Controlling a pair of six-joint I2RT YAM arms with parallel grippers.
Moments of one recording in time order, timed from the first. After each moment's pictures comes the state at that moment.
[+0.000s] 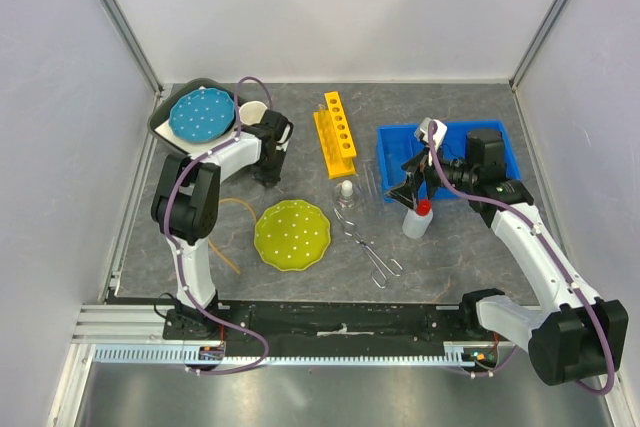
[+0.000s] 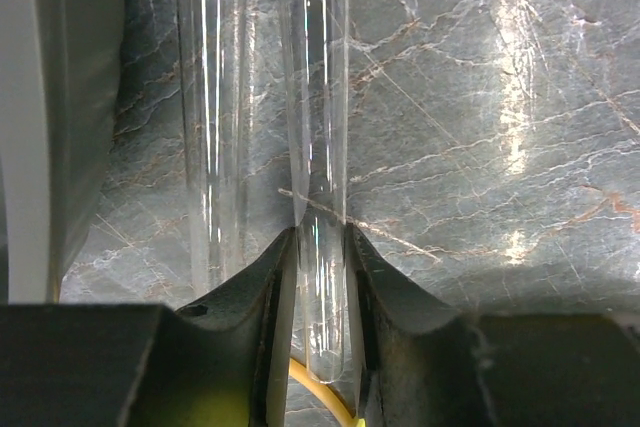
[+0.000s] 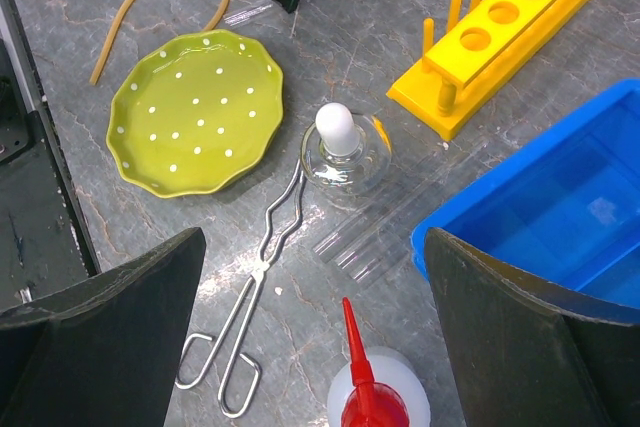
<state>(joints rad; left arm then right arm) -0.36 1.98 1.38 -0.66 -0.14 -0.08 0.17 1.08 0.87 -0.32 -0.84 -0.24</state>
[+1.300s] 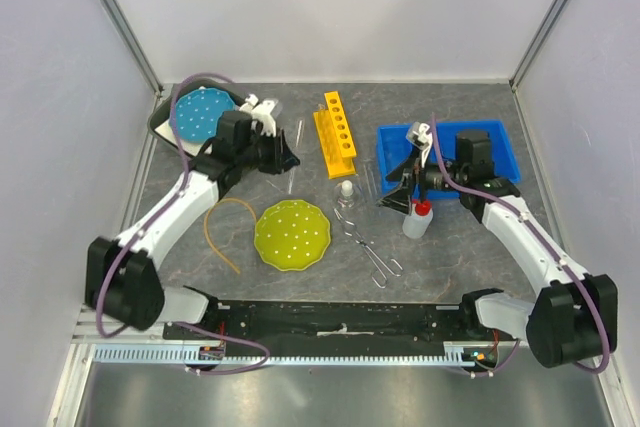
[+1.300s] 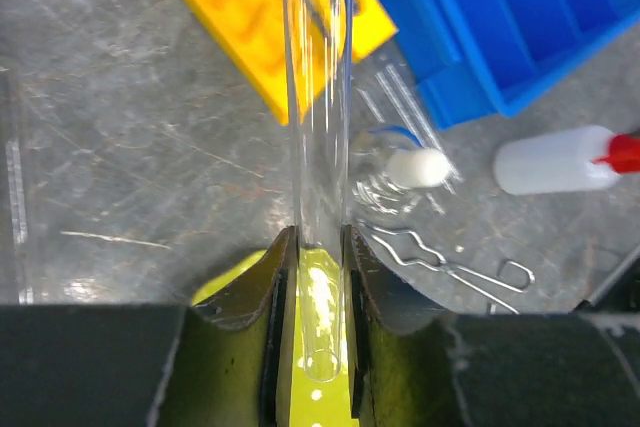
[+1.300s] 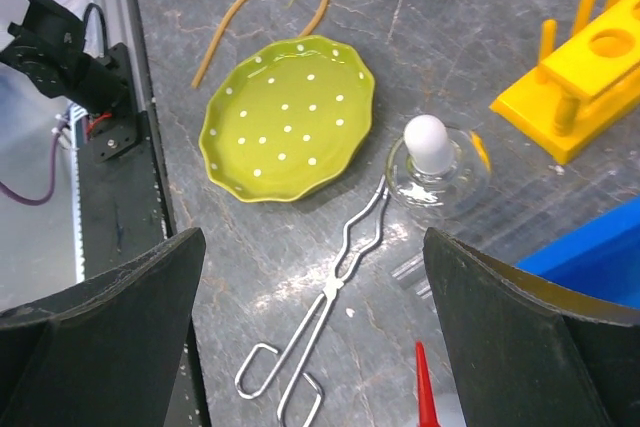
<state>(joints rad) -0.37 1.41 1.10 -0.29 0.33 -0.23 0.19 1.15 0.82 -0.22 -1.04 -0.15</state>
